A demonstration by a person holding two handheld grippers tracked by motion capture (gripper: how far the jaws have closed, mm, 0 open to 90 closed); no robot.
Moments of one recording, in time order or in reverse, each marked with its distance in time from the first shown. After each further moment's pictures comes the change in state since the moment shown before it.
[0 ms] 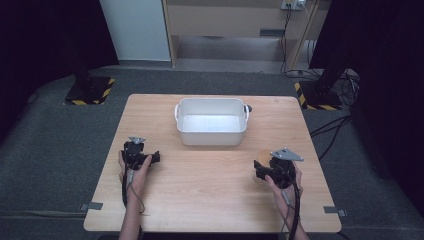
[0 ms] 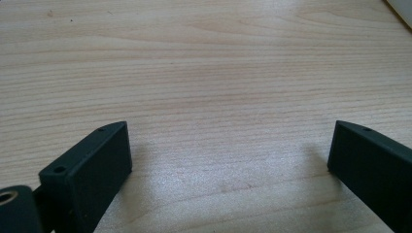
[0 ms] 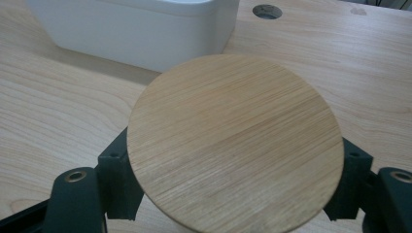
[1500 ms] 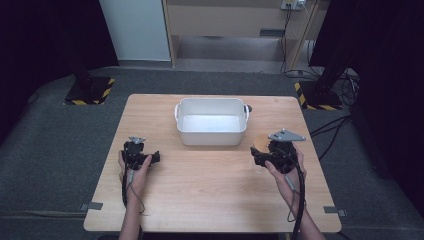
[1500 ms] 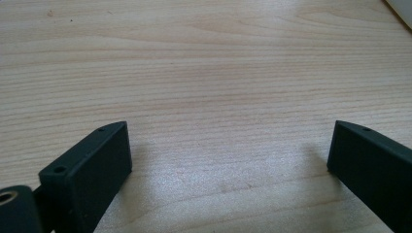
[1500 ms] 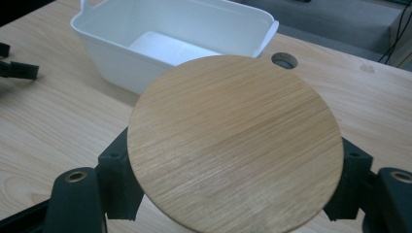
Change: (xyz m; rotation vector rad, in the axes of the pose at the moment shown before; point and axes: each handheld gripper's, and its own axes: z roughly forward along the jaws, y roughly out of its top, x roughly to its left) left arm 0.000 0.000 0.000 -0.002 0.000 -0.002; right arm 0.010 0.072 -0.030 -0.006 0.082 -0.095
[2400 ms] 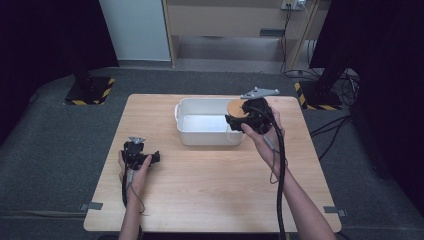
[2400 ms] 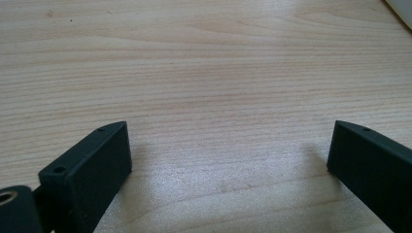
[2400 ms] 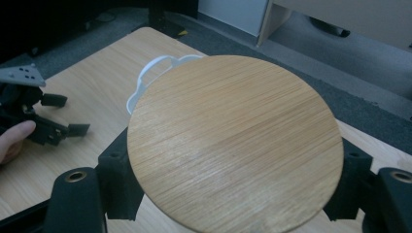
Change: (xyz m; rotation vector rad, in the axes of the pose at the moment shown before) left arm 0.000 0.000 0.000 0.000 -0.001 0.000; right arm 0.032 0.119 0.025 -0.034 0.114 -0.112
